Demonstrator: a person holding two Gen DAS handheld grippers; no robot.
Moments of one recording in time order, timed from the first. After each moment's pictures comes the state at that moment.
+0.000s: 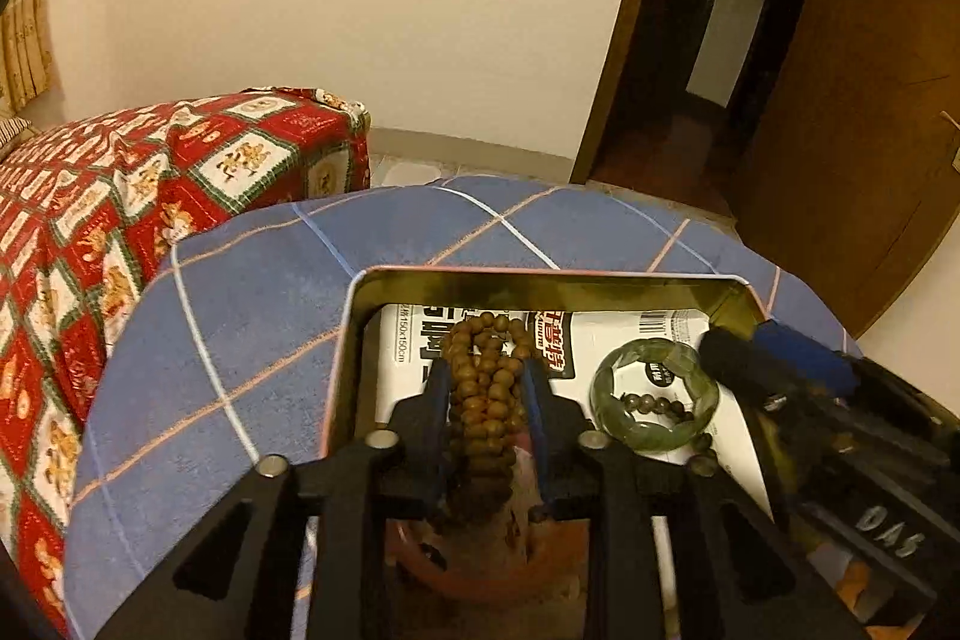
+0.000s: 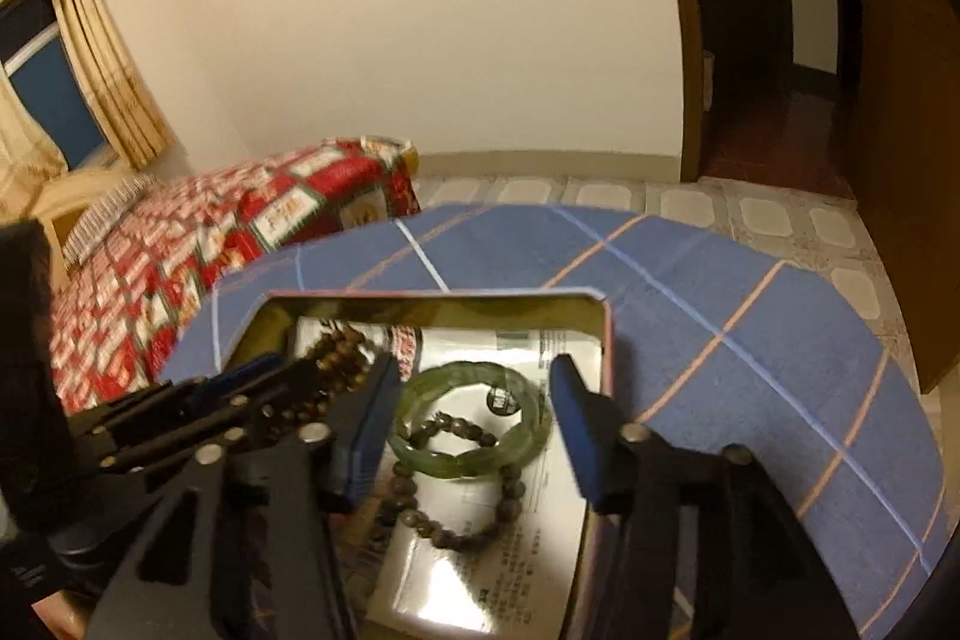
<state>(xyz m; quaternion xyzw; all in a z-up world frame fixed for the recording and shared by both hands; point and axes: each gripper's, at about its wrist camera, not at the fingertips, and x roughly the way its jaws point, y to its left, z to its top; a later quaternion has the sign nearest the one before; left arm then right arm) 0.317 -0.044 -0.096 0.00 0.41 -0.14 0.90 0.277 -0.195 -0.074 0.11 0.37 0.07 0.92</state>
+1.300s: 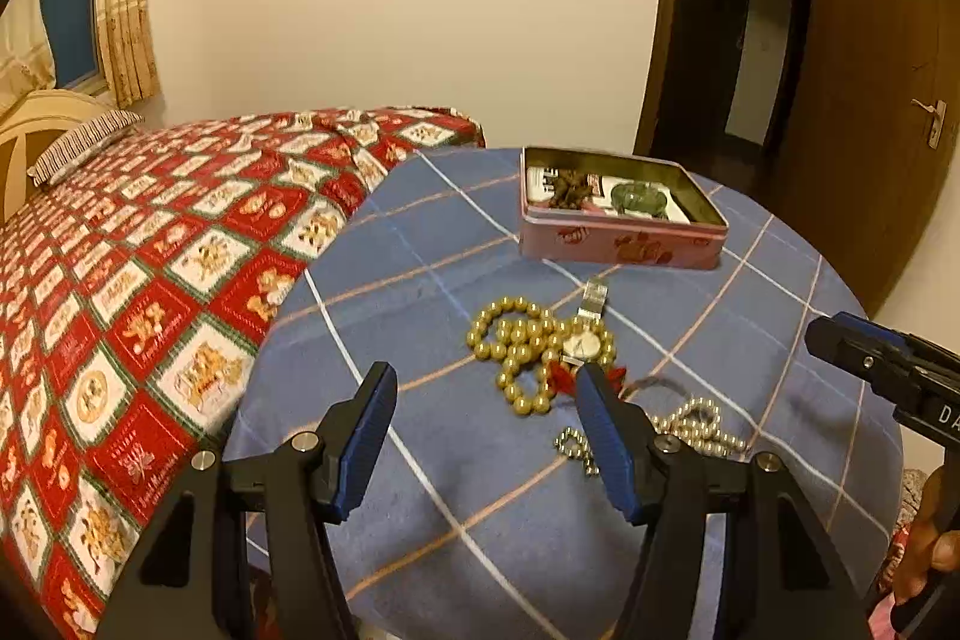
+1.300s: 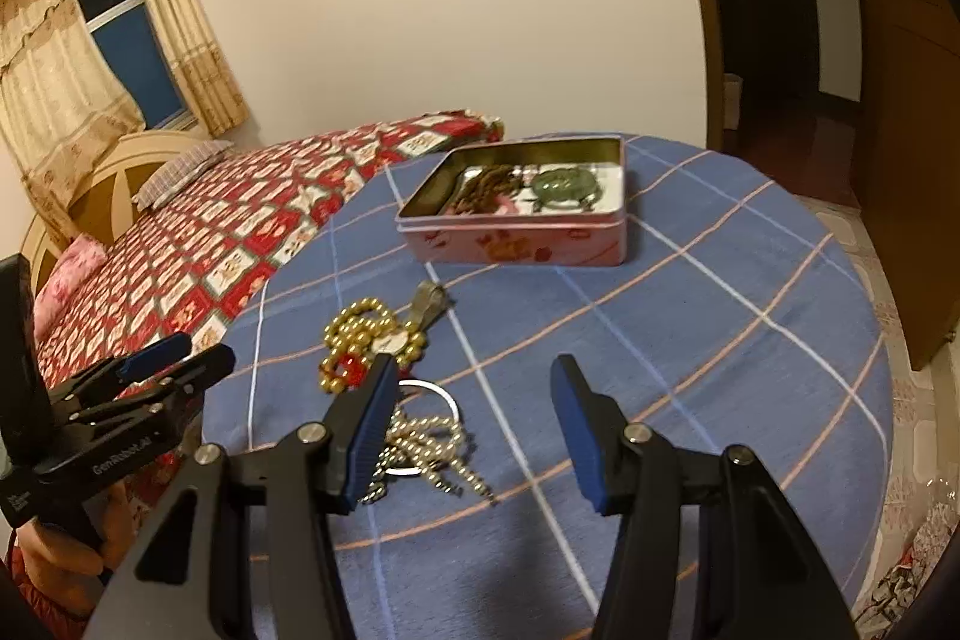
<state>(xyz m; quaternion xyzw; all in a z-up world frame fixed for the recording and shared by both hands) 0.051 0.071 -0.071 0.01 0.35 -0.07 0.94 0.050 -0.135 -0.058 0.08 0.35 0.13 0.92</state>
